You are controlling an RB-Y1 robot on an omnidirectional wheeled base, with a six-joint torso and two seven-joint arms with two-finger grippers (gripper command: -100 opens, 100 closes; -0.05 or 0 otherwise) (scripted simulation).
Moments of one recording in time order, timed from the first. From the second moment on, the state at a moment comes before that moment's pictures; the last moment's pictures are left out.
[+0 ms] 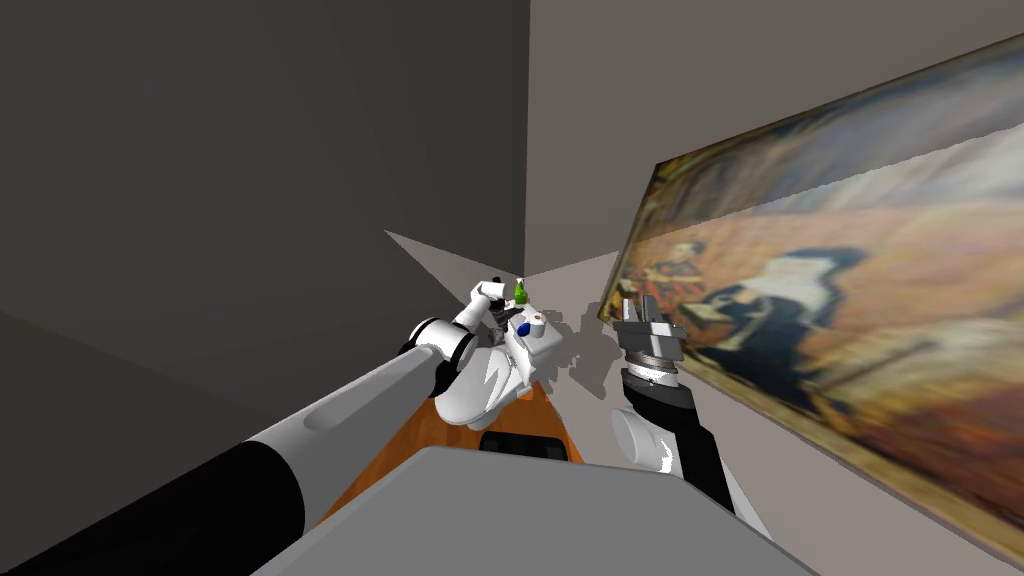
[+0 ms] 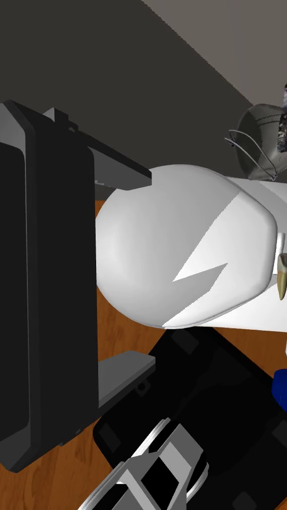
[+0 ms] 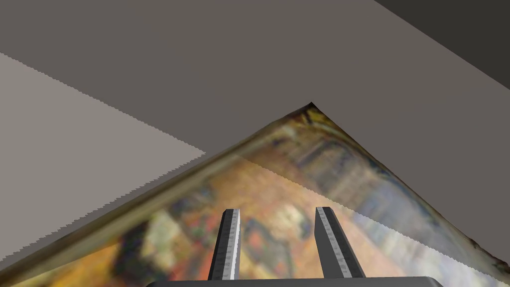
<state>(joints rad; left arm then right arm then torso) -1.17 0.15 -0.03 -0.63 0.29 1.50 0.86 0.46 0.04 0.03 -2.32 0.03 -0.50 -0.13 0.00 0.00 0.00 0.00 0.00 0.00</state>
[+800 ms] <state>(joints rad) -1.30 0.04 -0.05 -0.48 0.26 1.60 0.86 0.46 0.04 0.03 -2.32 0.03 -0.50 -0.13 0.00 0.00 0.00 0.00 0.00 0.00</state>
